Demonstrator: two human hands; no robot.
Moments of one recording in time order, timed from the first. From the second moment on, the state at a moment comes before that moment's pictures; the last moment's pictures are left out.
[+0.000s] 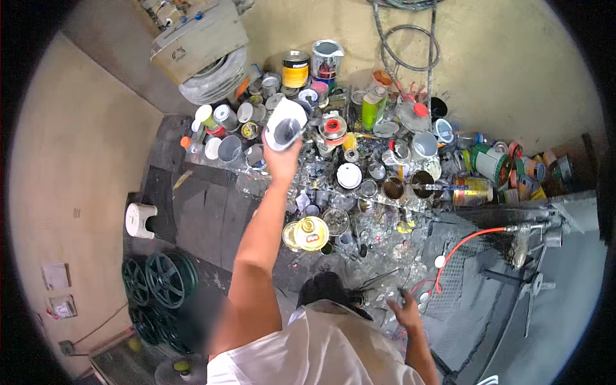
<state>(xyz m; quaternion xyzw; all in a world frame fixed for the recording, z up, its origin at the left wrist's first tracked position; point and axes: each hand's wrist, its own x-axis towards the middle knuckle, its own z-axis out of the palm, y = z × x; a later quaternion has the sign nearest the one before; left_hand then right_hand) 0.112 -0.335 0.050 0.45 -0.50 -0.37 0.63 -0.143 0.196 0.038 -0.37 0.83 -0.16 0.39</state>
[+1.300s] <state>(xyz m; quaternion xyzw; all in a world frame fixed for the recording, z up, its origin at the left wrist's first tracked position) -0.364 0.096 0.234 -0.13 -0.86 -0.46 0.16 -0.430 0.326 0.150 0.12 0.48 -0.83 0.26</state>
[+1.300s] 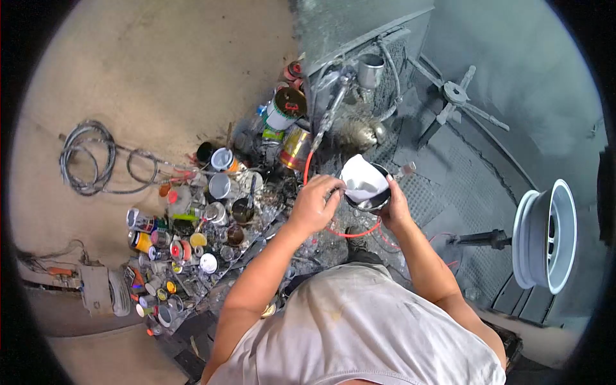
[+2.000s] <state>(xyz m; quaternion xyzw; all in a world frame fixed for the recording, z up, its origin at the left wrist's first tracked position) -0.654 0.136 0.330 -0.11 -0.85 -0.40 0.34 -0.714 0.365 0.267 0.07 0.51 -0.80 0.31</state>
